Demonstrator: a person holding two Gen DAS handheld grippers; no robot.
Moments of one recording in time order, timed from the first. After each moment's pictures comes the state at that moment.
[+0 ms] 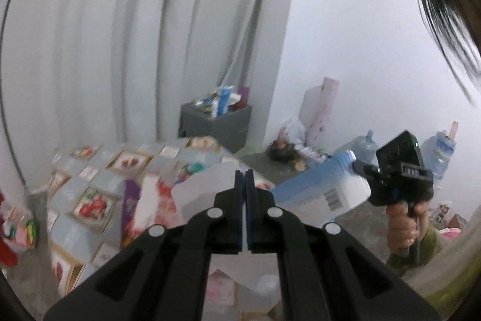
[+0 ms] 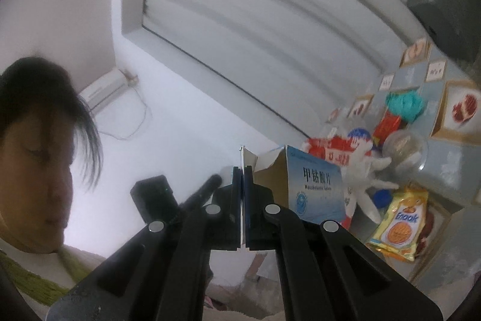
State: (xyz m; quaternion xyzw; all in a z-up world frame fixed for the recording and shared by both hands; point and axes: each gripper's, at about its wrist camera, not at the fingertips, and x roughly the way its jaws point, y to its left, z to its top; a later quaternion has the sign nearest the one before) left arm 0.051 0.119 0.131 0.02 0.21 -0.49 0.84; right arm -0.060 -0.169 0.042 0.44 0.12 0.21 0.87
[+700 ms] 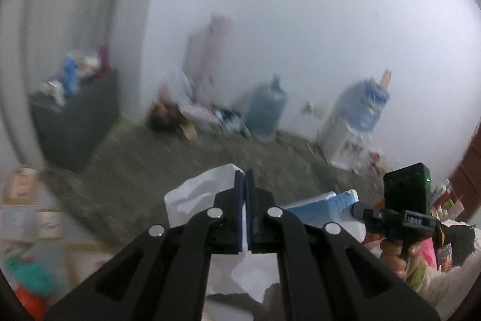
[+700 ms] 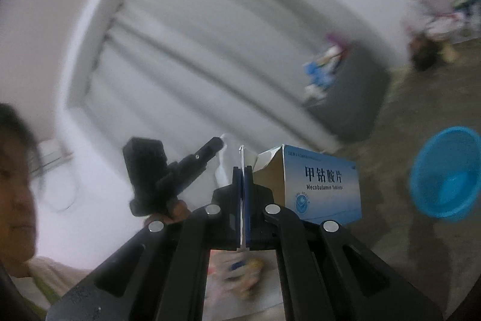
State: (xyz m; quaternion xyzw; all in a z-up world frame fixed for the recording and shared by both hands) left arm 0.030 -0.323 0.082 0.12 0.31 -0.70 0.64; right arm -0.222 -0.350 -0.025 0.45 0.02 -0.12 0.88
